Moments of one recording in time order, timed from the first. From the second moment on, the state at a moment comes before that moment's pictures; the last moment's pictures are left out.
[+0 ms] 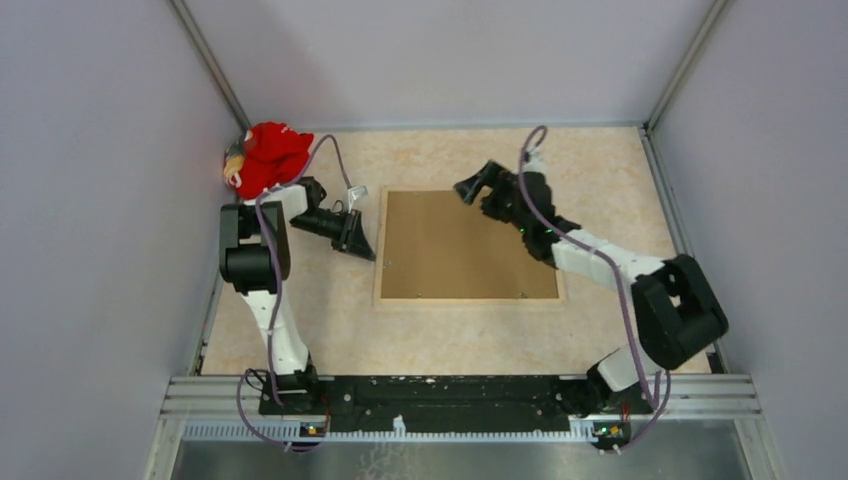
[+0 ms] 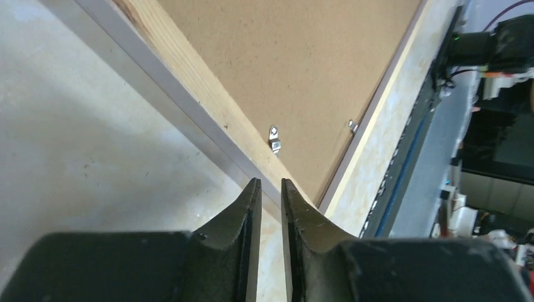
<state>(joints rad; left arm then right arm) 0.05 2.06 1.34 -0.92 1.02 0.54 0.64 1.59 0.91 0.38 0.00 0.88</state>
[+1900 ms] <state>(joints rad) 0.08 2.05 1.70 -1.13 0.85 0.79 0.35 1.87 1.30 0.04 -0.05 0.57</state>
